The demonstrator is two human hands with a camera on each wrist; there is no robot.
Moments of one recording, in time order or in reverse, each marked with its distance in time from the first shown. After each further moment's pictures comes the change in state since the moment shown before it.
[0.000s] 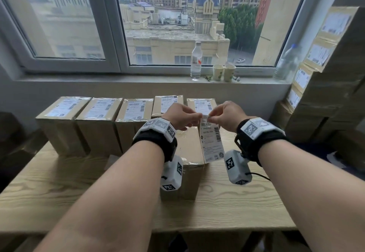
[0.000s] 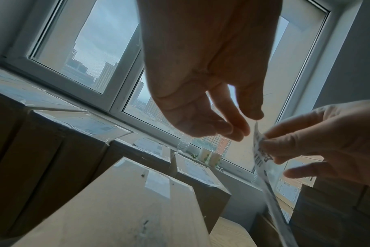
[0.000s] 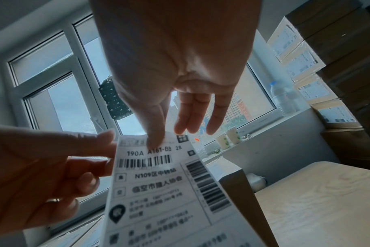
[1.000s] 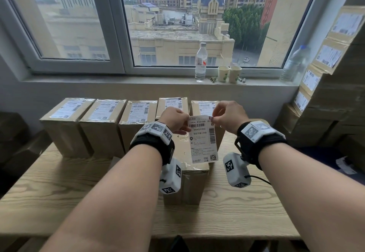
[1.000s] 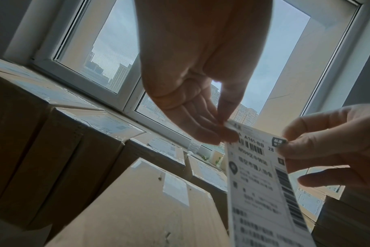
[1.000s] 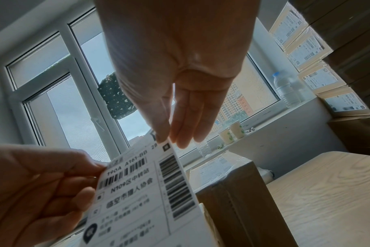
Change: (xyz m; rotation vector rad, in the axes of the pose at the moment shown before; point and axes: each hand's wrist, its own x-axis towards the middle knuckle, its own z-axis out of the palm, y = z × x) left_hand 0.010 -0.011 -0.015 -0.192 0.081 -0.189; right_hand 0.012 -0.009 0.007 0.042 0.110 0.002
